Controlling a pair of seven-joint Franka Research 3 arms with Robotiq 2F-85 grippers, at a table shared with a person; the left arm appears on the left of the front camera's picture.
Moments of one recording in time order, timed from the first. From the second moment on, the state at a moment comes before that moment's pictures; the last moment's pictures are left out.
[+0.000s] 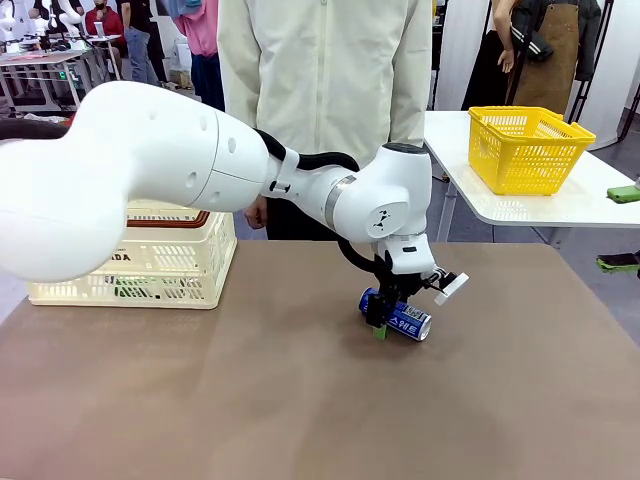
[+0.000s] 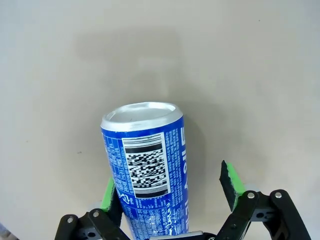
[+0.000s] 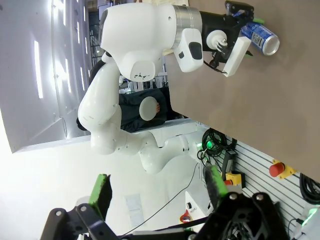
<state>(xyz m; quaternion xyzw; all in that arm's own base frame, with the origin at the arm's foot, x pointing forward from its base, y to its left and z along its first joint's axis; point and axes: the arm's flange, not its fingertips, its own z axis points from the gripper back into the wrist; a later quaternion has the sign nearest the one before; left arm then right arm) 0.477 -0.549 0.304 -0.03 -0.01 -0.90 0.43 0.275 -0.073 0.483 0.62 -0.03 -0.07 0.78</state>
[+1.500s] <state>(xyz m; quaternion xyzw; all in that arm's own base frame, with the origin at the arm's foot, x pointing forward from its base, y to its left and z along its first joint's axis) 0.487 -0.546 0.344 -0.01 -0.03 -0.88 0.48 0.275 -0.073 0.483 0.62 -0.03 -0.07 0.78</state>
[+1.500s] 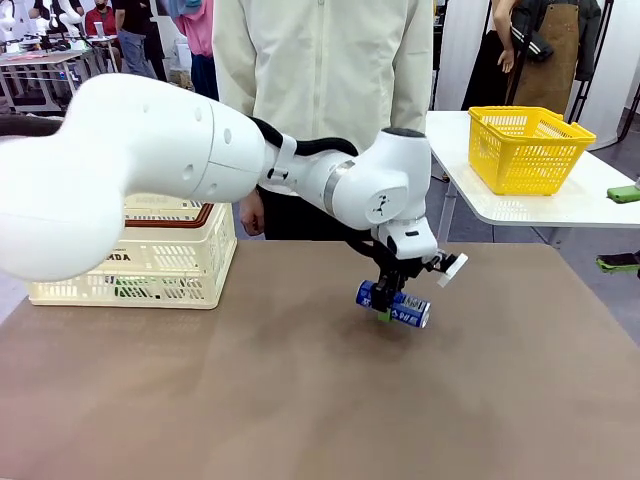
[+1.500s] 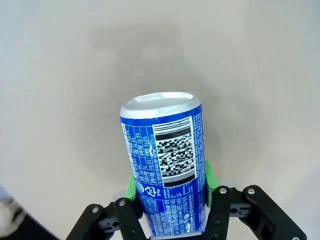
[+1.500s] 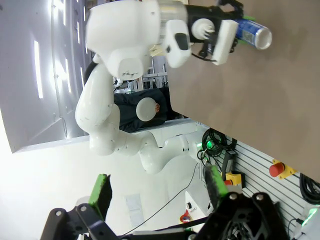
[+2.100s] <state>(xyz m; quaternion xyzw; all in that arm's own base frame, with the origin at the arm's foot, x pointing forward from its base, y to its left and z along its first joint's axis) 0.437 -0.510 0.522 -0.03 -0.03 -0.82 0.57 0.275 -0.073 0.483 0.62 -0.03 -0.07 0.78</state>
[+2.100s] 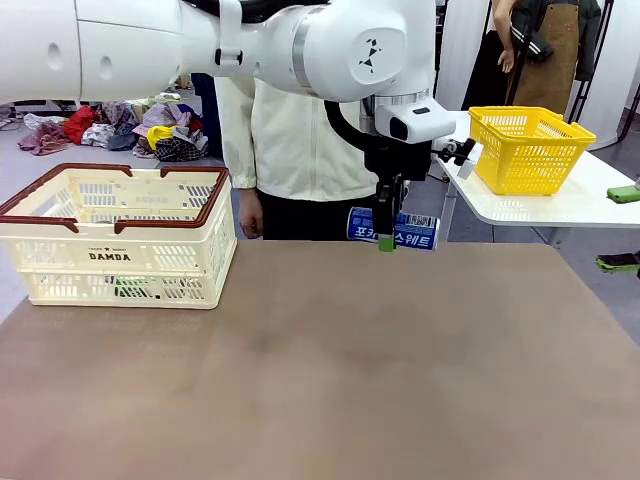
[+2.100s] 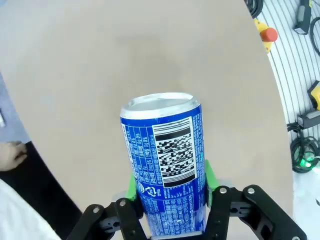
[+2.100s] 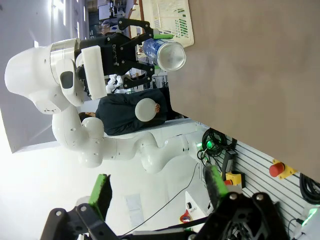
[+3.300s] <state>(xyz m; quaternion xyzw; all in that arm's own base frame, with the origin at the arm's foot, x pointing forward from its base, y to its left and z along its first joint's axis) 0.489 -0.328 0.661 -0.02 -0.14 -0.53 0.84 0.275 -0.074 0.483 0.62 -0.03 -0.07 0.78</state>
